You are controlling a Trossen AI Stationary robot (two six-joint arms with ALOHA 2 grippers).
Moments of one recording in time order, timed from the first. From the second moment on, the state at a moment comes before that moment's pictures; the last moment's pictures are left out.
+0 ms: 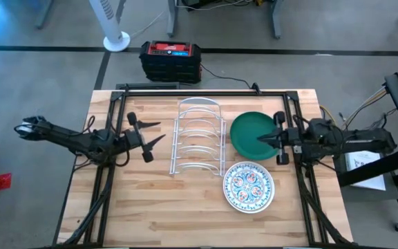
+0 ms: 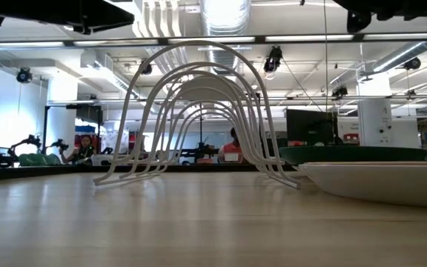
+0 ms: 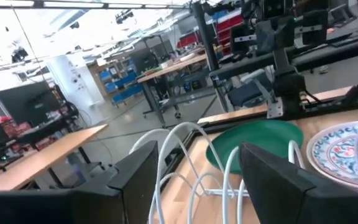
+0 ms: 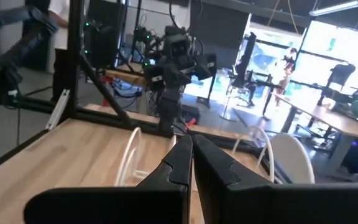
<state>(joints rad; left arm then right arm) -0.22 0.69 0.38 0.41 -0.62 0.41 0.03 0.43 0.40 0.08 -0.02 -0.23</state>
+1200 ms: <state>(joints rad) -0.13 0.56 0.30 0.26 -1.08 0.37 0.03 0.00 0.01 0.06 -0.16 -0.08</state>
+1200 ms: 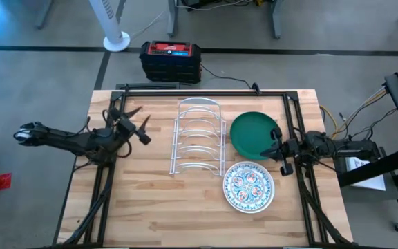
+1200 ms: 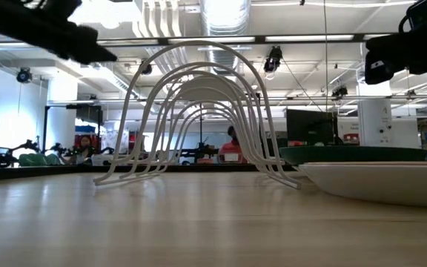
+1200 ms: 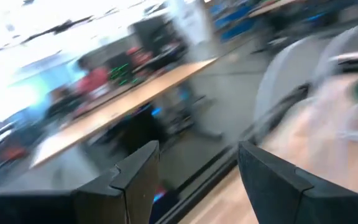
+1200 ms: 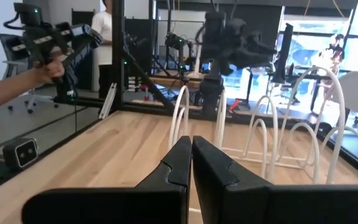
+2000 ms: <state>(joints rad) 0.78 0.52 0.15 0.27 -0.89 0.23 0.03 0.00 0.01 0.03 -0.16 -0.04</state>
